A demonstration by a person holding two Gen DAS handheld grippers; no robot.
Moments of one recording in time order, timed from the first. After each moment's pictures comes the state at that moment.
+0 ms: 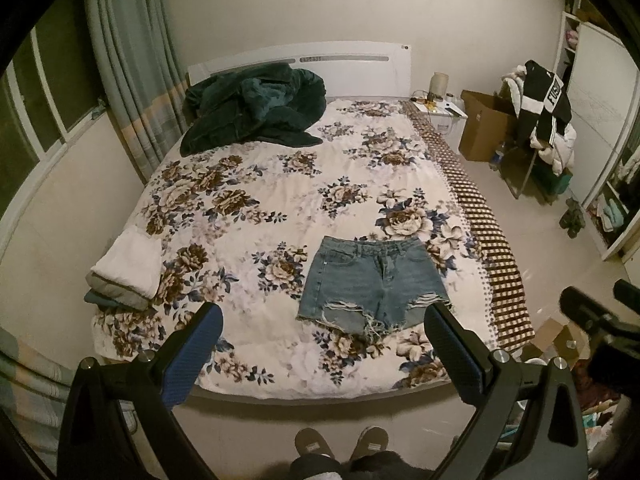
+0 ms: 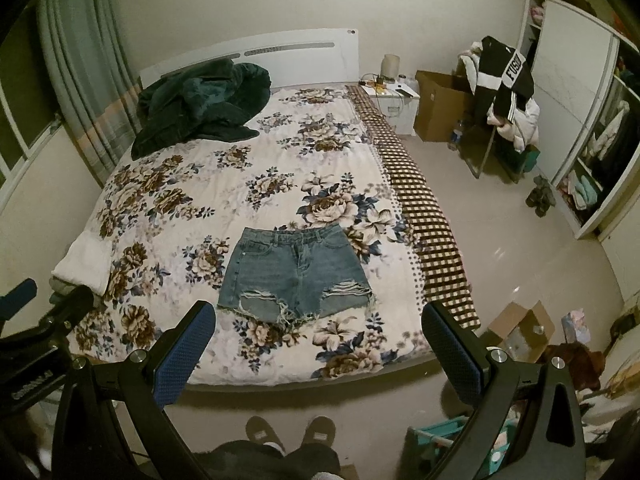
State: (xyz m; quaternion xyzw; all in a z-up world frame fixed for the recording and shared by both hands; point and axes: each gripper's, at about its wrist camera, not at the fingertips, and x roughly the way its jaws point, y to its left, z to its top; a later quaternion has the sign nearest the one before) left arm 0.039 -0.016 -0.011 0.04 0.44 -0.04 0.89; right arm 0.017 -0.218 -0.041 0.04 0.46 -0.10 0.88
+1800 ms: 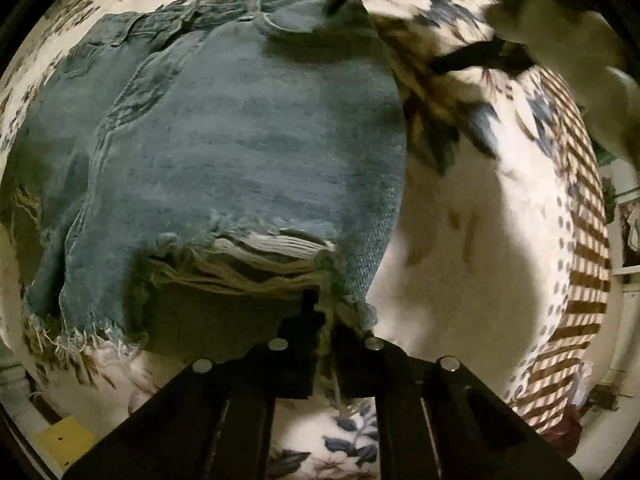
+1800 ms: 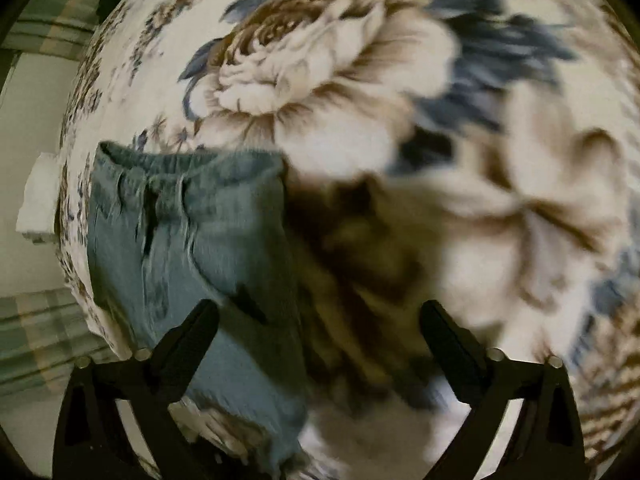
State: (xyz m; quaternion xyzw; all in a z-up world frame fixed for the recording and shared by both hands) left arm 0.245 -0.318 -0.532 -0.08 0.66 -0.01 0.75; right arm 0.543 -0.469 -0.705 0.11 0.73 0.15 0.65
